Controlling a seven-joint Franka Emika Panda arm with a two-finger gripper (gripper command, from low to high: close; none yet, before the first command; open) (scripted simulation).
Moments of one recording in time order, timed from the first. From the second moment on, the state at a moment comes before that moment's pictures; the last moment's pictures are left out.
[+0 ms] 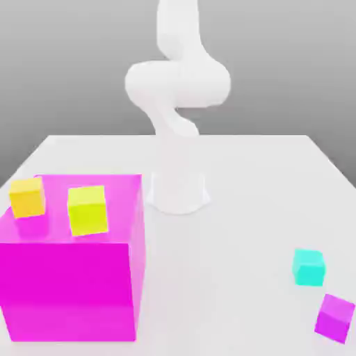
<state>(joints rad) 0.06 -0.71 0.01 -2.34 0.01 2.35 0.72</state>
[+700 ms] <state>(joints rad) 0.52 0.06 0.18 -2.67 -0.03 2.77 0.13</state>
